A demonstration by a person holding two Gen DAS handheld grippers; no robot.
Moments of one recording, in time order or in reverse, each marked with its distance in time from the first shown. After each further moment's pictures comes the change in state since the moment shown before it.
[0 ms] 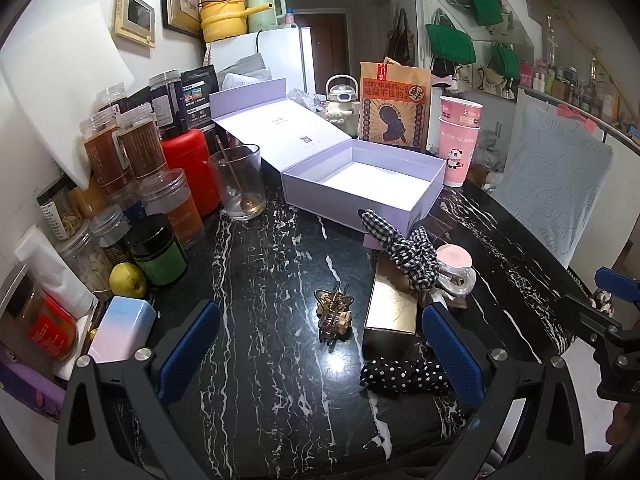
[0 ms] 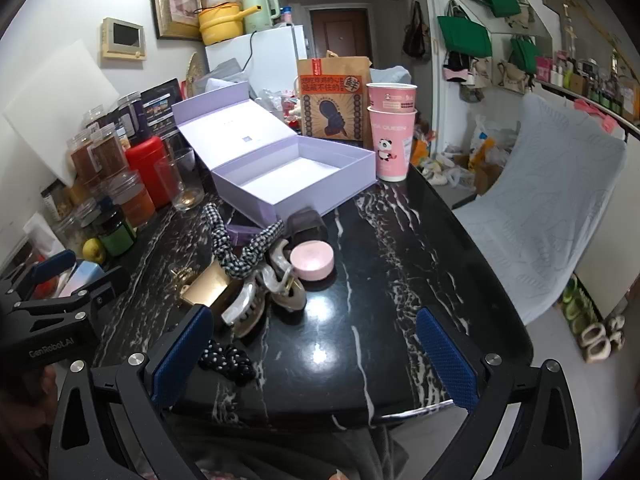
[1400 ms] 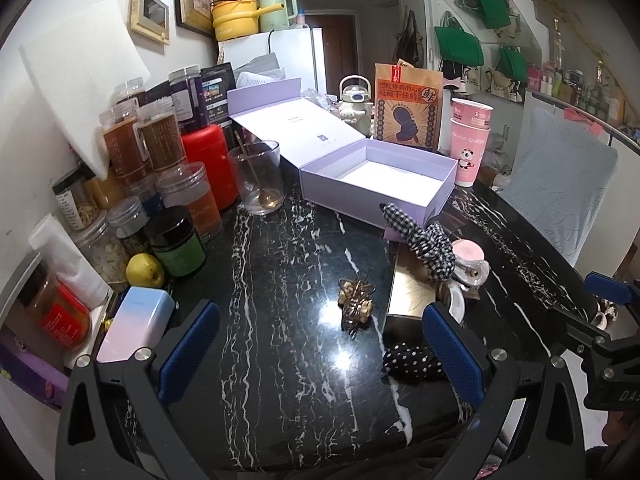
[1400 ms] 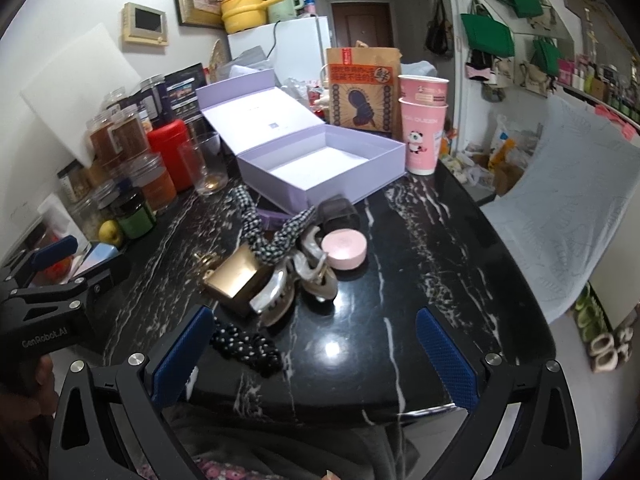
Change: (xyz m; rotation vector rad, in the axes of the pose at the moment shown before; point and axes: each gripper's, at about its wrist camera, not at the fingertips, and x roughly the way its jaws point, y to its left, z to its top) left arm -0.009 0.019 -0.010 -0.018 0.001 0.023; right arm 0.009 0.021 -0.007 -0.051 0.034 0.067
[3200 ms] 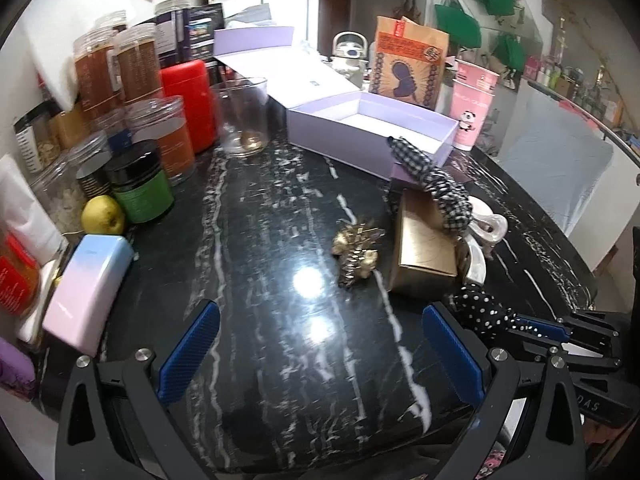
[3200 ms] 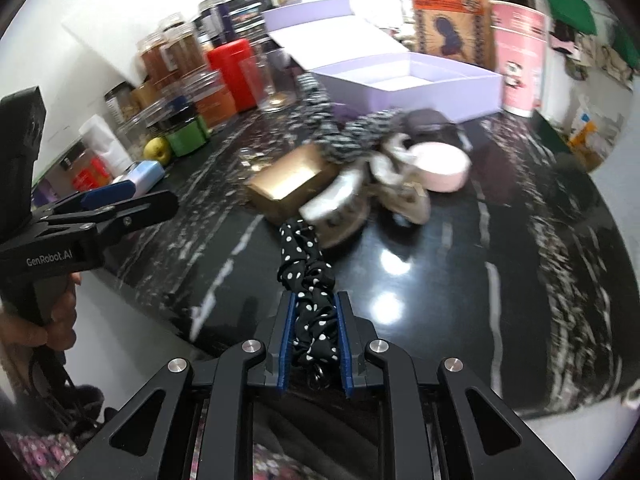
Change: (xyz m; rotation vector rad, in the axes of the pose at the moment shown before) left arm 0.049 0.011 -0.030 -0.044 0.120 -0.109; right arm 0.065 0.004 -0.049 -0.112 0.184 0.258
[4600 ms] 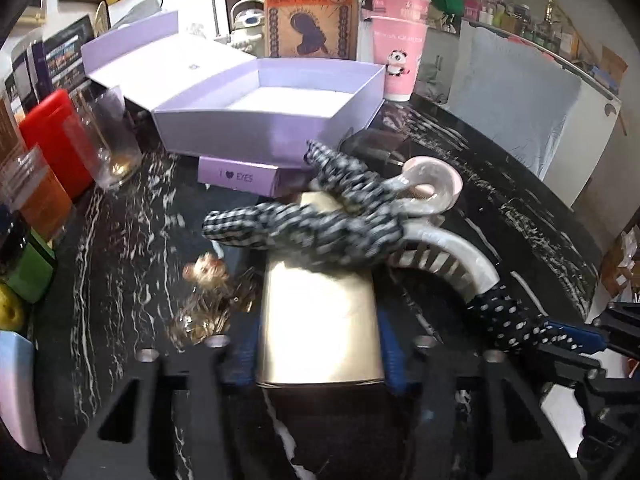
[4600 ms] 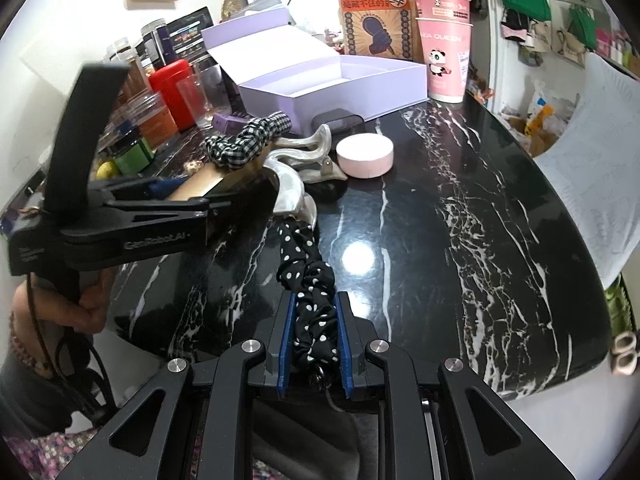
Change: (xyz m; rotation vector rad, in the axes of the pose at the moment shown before) left arm 0.085 -0.081 0.028 0.214 0.103 -0.124; right arm -0.014 -0.044 -0.007 0.084 -0.029 -0.115
